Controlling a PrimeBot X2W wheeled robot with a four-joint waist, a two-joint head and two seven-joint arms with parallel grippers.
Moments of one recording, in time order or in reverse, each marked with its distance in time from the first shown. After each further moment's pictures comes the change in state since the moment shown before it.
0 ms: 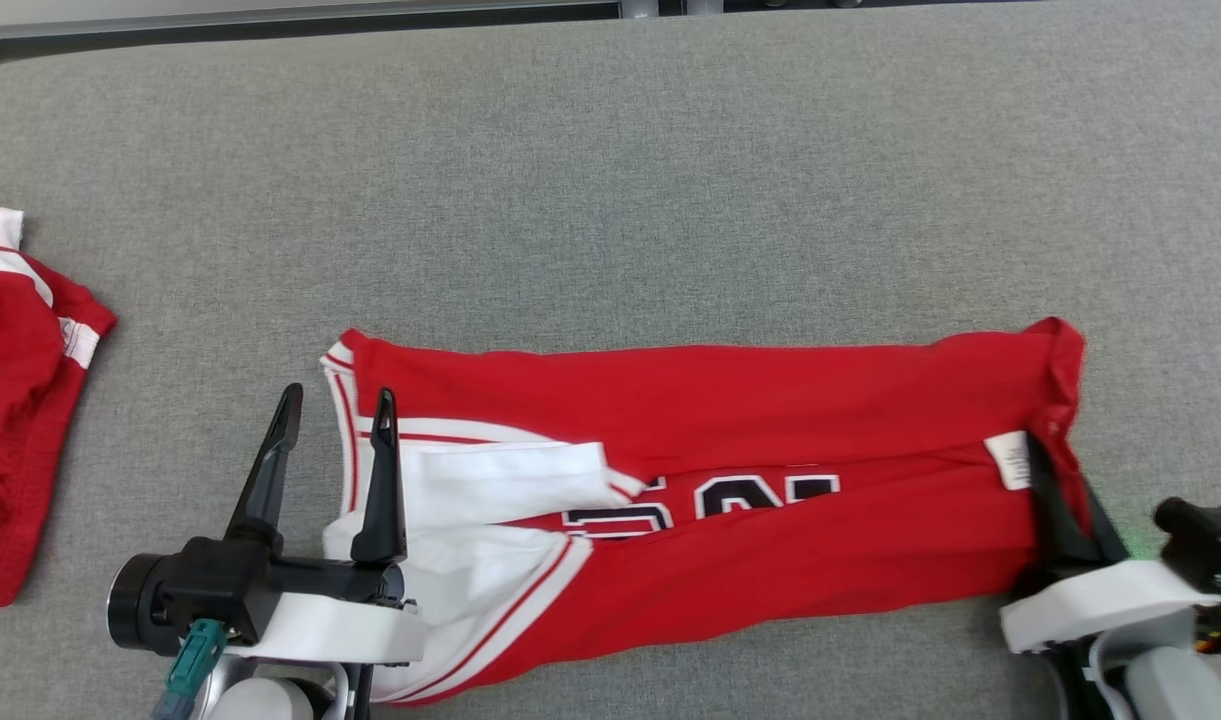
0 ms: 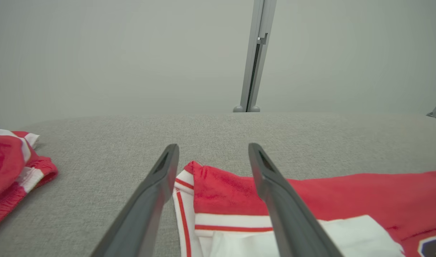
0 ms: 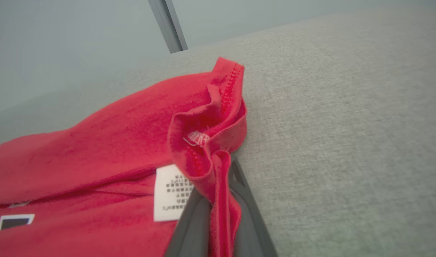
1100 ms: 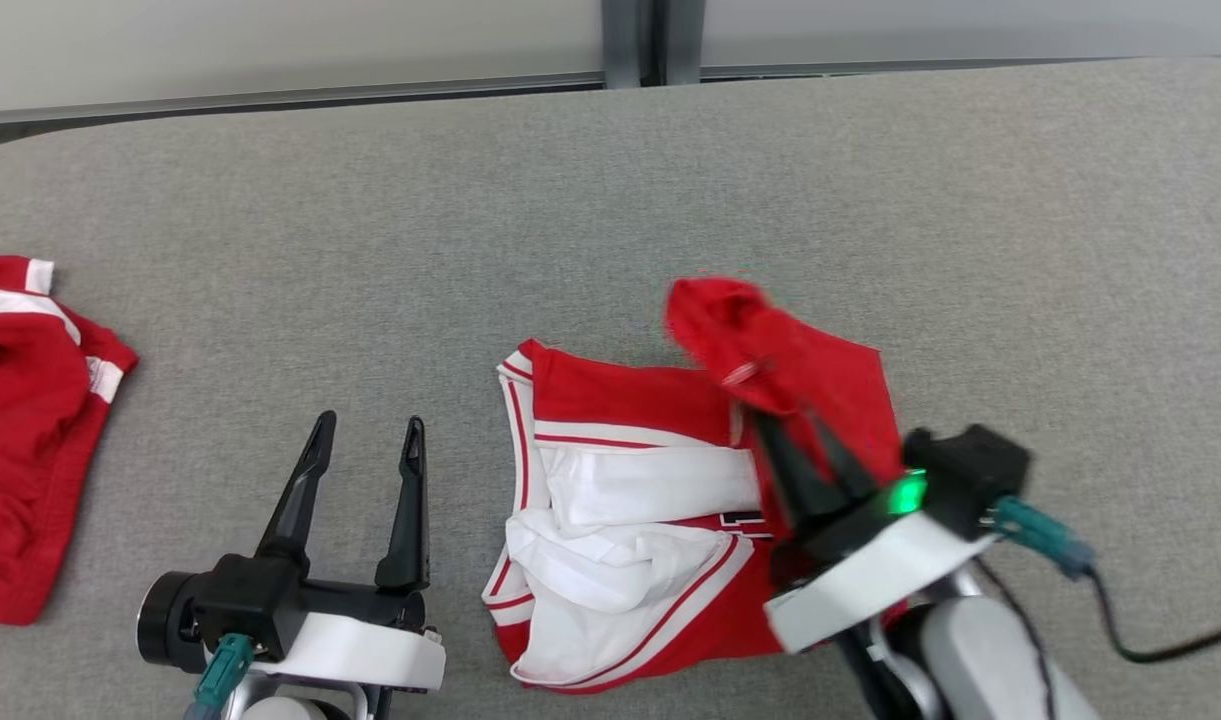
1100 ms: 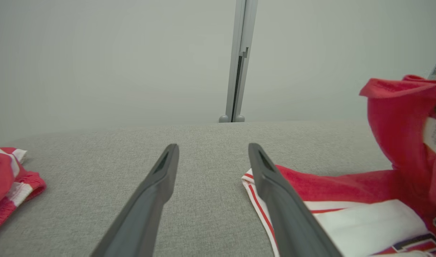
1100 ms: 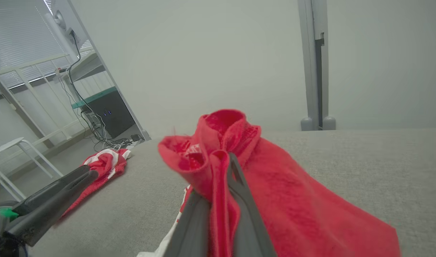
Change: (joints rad) left arm 0.025 -0.025 0.001 0.031 0.024 -0.042 0.000; right arm -0.051 0.093 0.291 -0.412 -0.051 -0.002 0.200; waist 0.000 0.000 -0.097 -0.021
